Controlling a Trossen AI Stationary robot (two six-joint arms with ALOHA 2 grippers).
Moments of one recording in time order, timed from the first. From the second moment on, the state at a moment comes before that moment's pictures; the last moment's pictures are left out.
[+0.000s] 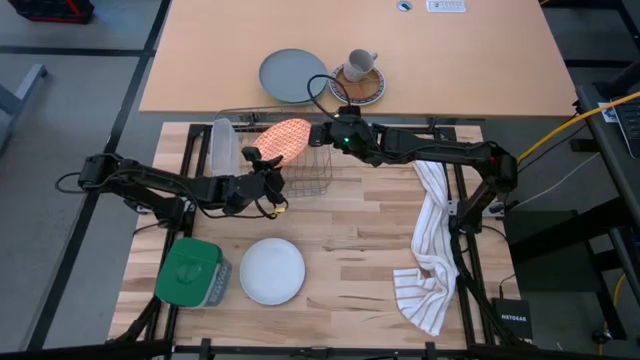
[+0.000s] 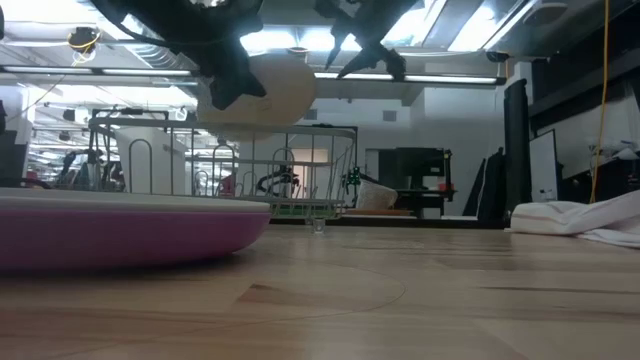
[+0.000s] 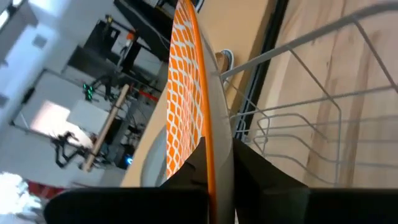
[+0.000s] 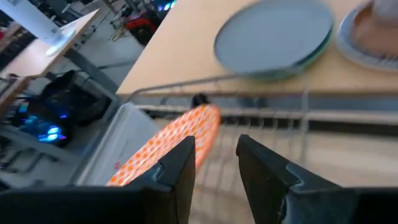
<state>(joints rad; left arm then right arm) -0.04 1.27 0.73 0.14 -1.00 0.57 -0.22 1.69 1.54 -0.37 0.55 0.90</state>
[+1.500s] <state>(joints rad) 0.18 1.51 0.84 0.40 -0.77 -0.83 -0.22 1.46 1.54 -0.96 0.84 0.19</state>
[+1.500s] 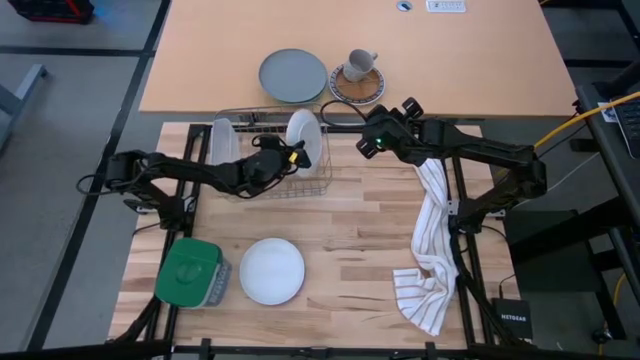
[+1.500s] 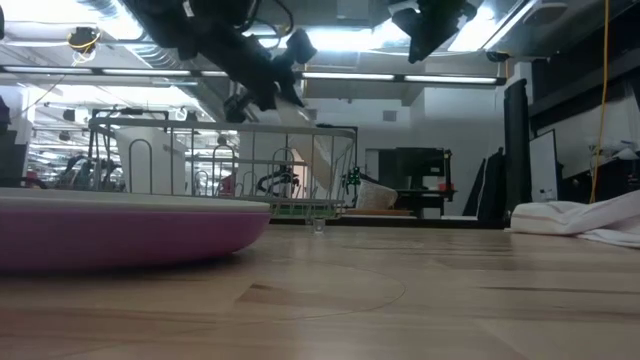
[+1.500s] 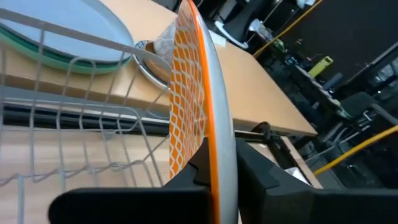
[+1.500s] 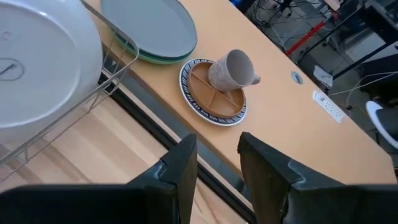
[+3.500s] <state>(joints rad) 0.16 1.60 0.85 0.42 -0.88 -0.64 -0.22 1.81 1.12 -0.16 0.16 0.41</state>
